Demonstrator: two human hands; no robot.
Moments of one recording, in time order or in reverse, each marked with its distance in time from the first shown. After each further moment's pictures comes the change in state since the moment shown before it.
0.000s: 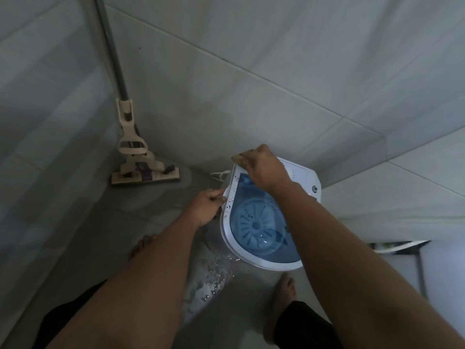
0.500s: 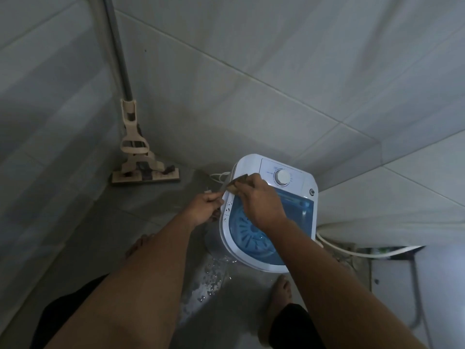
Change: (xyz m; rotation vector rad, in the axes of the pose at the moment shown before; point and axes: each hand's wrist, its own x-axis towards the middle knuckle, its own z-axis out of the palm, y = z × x) left_hand -0.008 0.000 0.000 -0.178 -0.055 -0.122; right_hand -0.073 -0.008 0.031 -0.192 0.115 -0.141
